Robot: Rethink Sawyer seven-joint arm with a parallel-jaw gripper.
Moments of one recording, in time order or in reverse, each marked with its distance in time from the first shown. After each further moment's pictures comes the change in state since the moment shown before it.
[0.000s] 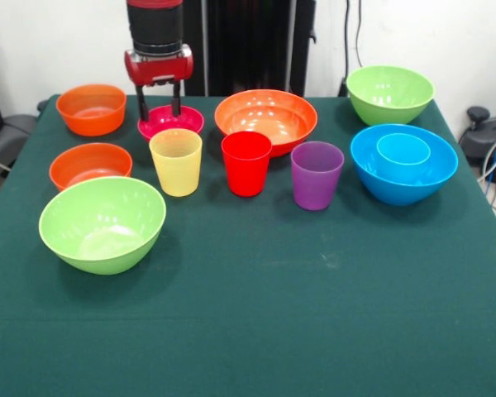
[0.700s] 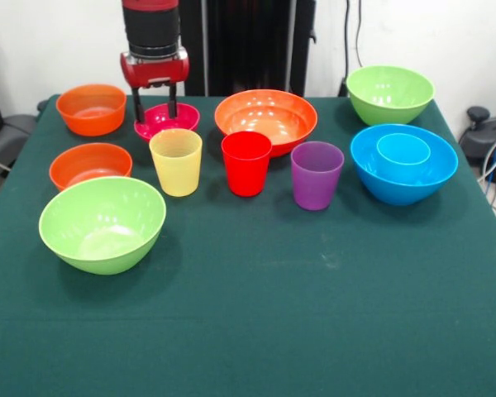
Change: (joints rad) arm -0.010 0.015 0.002 -0.015 0.001 0.008 0.000
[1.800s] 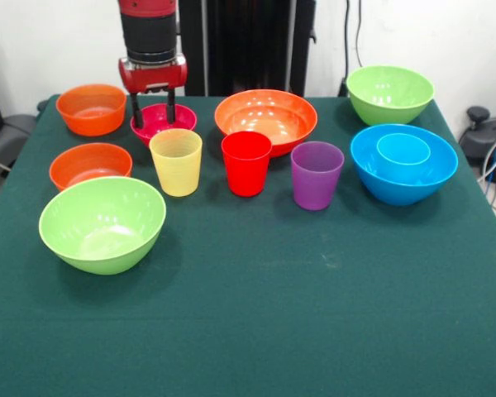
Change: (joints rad) arm -0.008 0.016 0.005 -0.020 0.009 0.003 0.000
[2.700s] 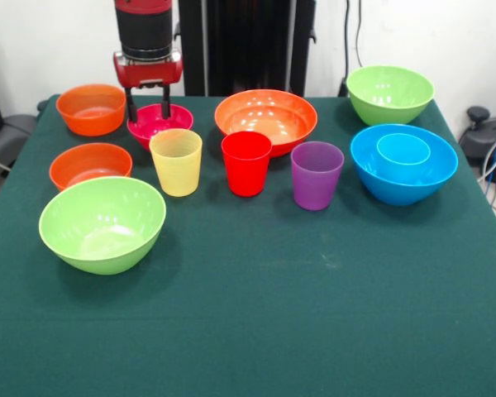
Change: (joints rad) arm -0.010 -0.026 0.015 0.000 0.064 0.079 0.000
